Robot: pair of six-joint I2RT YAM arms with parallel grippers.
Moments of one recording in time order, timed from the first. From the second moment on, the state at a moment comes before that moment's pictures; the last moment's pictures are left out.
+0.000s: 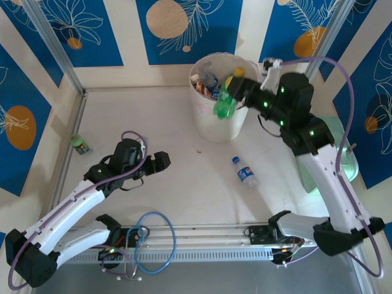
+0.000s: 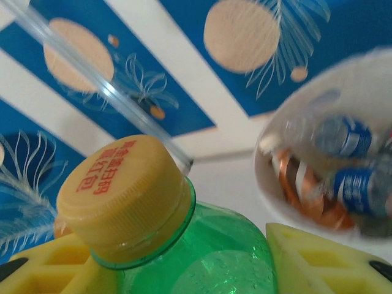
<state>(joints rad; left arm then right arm) -0.58 0.91 0.77 -0.59 0.14 -0.81 0.42 1.22 1.64 -0.56 -0.18 0.64</state>
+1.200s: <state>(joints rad) -0.57 0.95 0.80 -0.60 0.14 -0.78 0.24 1.59 1.94 -0.64 -0.27 0.58</state>
